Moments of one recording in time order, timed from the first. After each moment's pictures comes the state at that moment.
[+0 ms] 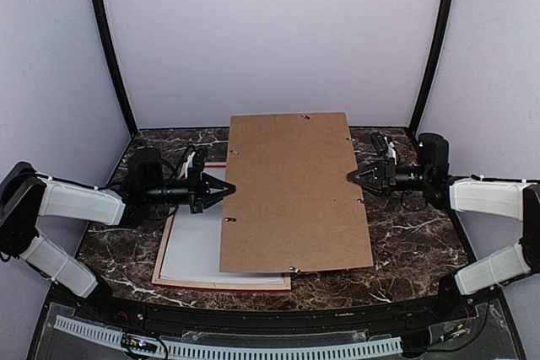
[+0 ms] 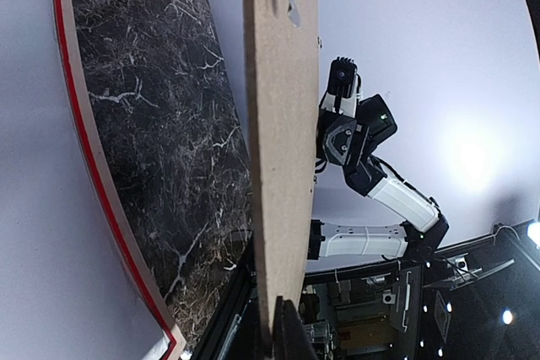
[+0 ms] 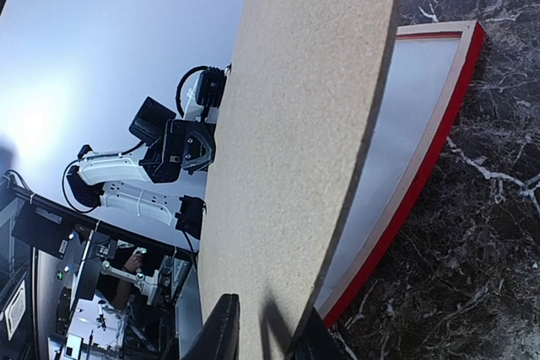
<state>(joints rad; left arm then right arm) -0.55 1.43 0.56 0.67 0.78 -1.16 0.27 1.29 0.59 0.37 -1.11 0.76</state>
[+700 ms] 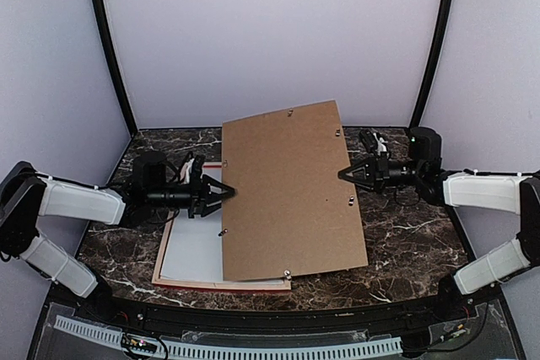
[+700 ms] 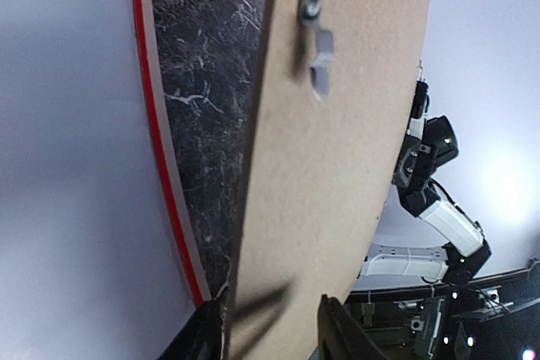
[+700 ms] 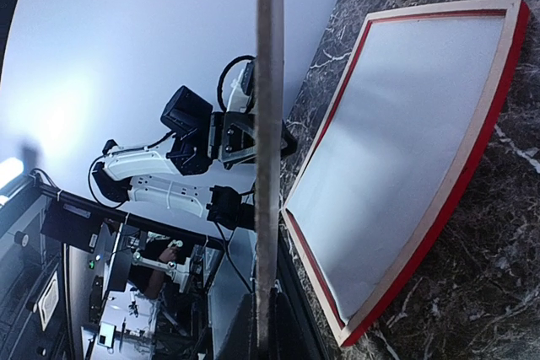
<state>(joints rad) -0.55 1.43 0.57 0.53 0.70 -1.08 0.32 1.34 0.65 0.39 -1.13 0.87</state>
